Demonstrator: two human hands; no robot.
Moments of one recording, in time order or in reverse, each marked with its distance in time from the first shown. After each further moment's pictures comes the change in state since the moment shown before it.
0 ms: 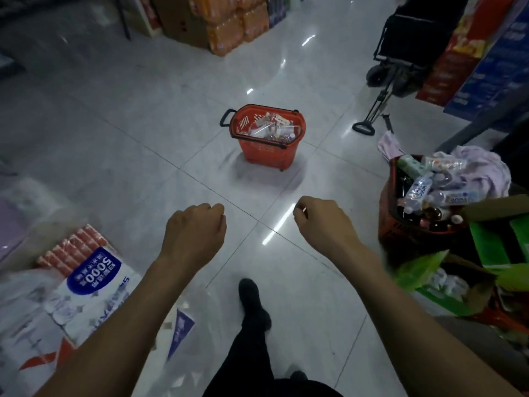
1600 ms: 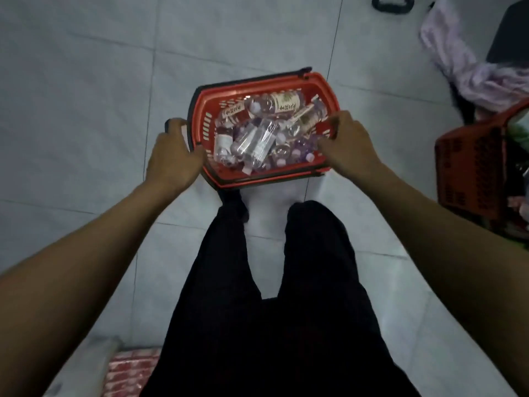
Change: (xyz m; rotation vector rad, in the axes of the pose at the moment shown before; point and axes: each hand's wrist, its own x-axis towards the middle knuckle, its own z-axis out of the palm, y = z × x) left_hand 0.928 -0.284 0.420 -0.523 -0.727 -0.165; right_hand 0.924 0.019 0.117 0.340 -0.075 0.754
